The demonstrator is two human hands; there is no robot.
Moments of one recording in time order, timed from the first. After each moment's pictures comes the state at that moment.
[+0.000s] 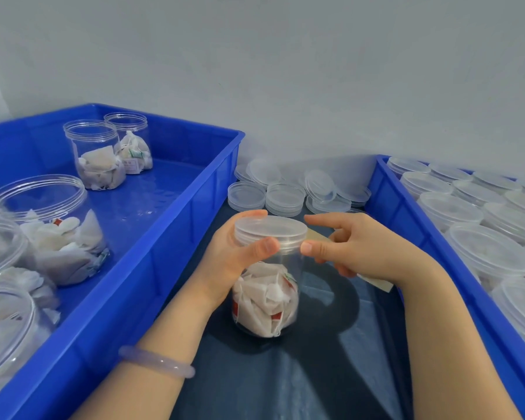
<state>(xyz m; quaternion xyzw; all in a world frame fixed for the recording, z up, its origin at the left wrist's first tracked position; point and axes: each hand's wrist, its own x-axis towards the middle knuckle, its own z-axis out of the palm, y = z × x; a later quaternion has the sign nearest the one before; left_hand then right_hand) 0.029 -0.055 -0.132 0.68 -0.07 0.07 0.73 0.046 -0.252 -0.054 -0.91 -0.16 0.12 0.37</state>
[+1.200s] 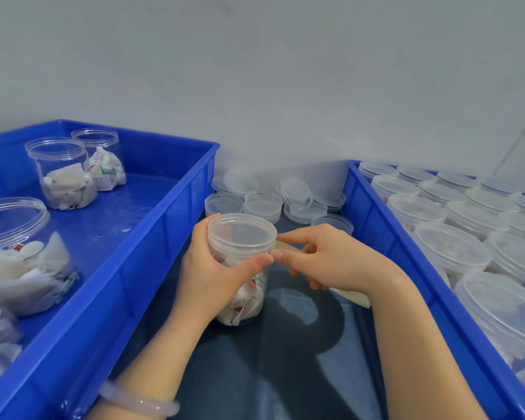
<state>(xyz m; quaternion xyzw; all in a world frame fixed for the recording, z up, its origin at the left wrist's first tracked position) 0.029 -0.072 -0.141 0.74 -0.02 0.25 0.63 0.047 -0.251 -0.062 -0.93 -0.19 0.11 0.29</state>
